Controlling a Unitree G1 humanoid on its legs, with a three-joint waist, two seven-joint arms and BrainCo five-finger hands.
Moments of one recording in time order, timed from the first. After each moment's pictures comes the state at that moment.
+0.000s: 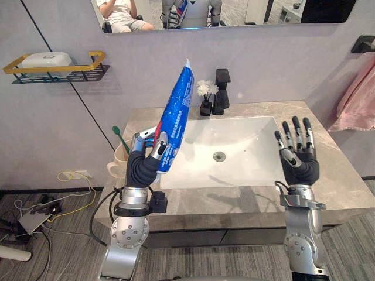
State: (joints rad) left arm 0.12 0.17 -0.26 -0.58 0.25 -0.18 0.22; right arm 0.04 -0.09 0.08 -0.32 0.92 -0.16 0.18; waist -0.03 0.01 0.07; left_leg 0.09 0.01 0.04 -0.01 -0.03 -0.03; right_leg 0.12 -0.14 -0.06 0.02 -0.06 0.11
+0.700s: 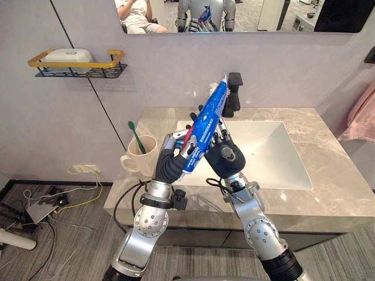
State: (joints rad) left arm 0.02 0.17 -0.37 -0.44 0.25 -0.15 0.23; right arm -0.13 -0.08 0.44 -0.25 1.16 -0.11 0.22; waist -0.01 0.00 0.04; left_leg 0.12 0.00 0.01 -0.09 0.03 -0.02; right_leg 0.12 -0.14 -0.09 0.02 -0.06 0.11
